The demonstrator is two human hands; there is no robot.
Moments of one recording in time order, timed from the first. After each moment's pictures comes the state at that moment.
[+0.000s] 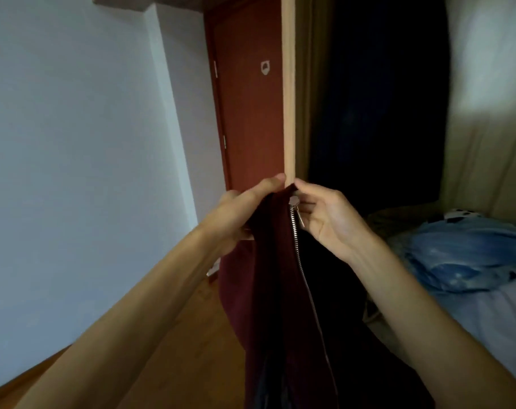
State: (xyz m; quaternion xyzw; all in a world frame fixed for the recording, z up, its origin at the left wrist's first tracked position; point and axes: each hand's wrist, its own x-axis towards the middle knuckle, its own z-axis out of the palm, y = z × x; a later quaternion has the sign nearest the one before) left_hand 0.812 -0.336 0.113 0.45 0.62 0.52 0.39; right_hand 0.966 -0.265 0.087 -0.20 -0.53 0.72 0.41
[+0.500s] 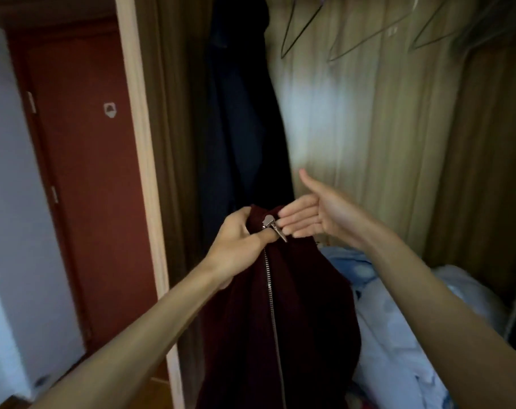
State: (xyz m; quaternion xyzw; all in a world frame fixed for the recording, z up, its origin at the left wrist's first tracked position) left_hand 0.926 -0.181 0.123 0.69 0.38 0.49 0.38; right_hand 1.108 -0.198 0.174 -0.47 -0.61 0.44 0.46
